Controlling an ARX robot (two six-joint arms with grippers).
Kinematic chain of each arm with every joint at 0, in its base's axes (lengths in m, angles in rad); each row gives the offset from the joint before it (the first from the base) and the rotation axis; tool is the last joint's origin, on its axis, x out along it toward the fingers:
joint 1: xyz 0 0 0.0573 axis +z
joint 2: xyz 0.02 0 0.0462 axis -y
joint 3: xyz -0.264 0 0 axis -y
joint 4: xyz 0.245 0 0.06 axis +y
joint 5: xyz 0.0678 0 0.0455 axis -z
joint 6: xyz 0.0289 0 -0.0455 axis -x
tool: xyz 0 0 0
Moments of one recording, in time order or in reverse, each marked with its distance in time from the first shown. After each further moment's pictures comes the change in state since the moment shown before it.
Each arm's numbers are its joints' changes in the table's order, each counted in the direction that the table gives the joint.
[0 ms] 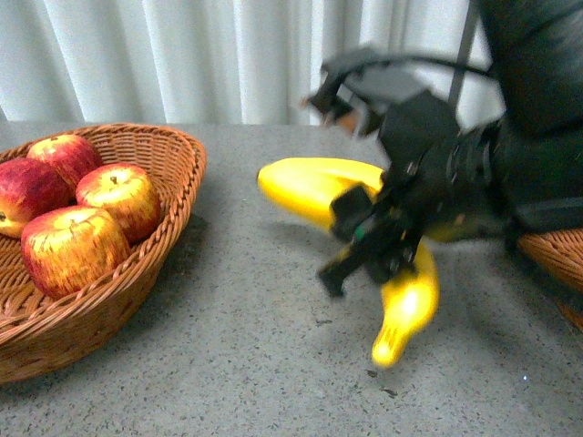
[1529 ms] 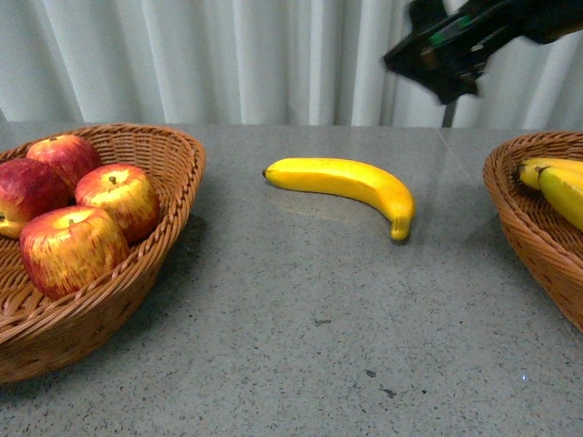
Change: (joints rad) left arm 0.000 0.000 0.000 0.000 0.000 0.000; right arm -0.173 0.004 0.240 0.031 -0.174 0.141
